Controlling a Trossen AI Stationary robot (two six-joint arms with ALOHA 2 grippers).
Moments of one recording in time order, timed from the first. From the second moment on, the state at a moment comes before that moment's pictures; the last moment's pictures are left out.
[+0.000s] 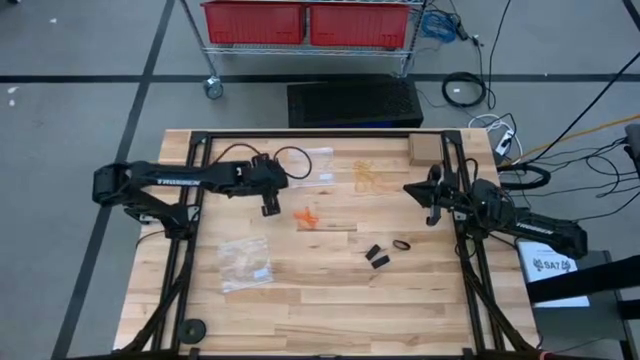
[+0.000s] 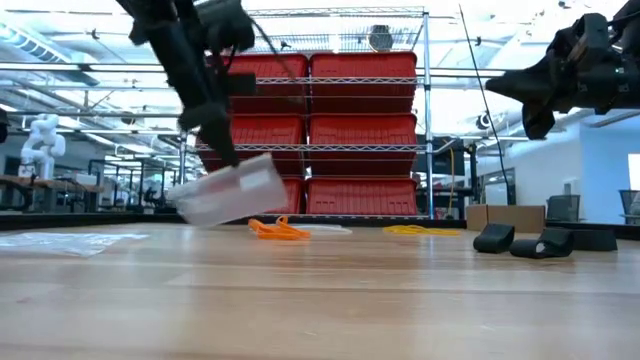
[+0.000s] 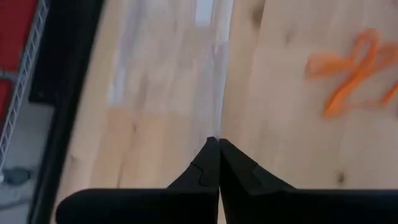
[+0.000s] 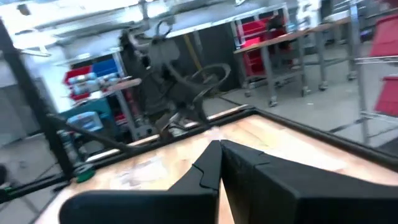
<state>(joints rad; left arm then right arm) 0.23 1.34 0.88 -0.51 -0.27 0.19 -0.31 0.06 0.01 0.16 -0.09 0.32</state>
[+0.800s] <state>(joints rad) 0.14 1.30 0.92 -0.37 -0.21 0.19 -0.30 0.53 0.24 0.28 -0.14 0.18</state>
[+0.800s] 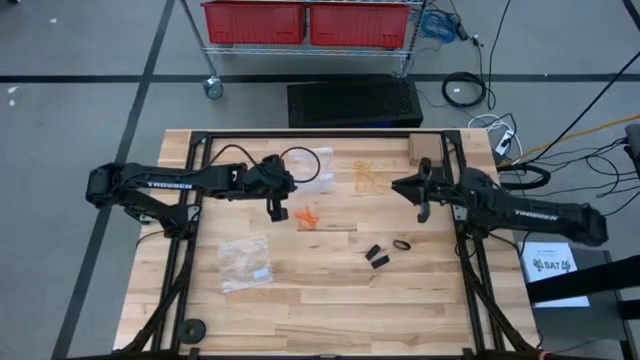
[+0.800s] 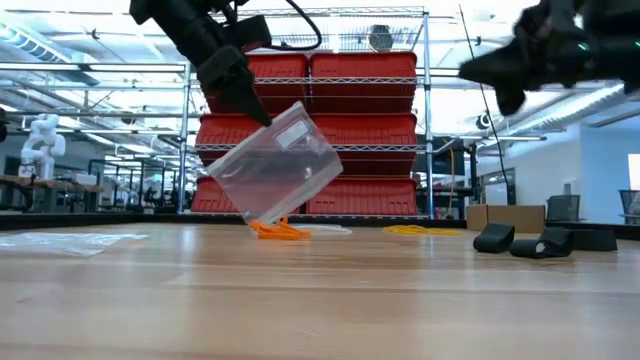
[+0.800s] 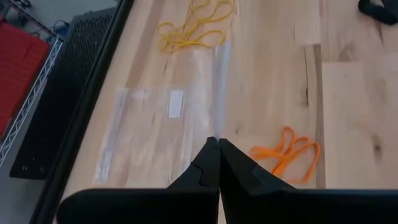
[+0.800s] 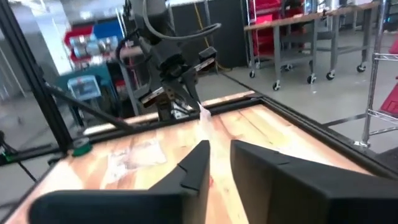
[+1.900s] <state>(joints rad) 0.13 1.30 0.94 -0.32 -0.13 0.35 -0.15 1.68 1.30 -0.22 -0.01 -0.18</state>
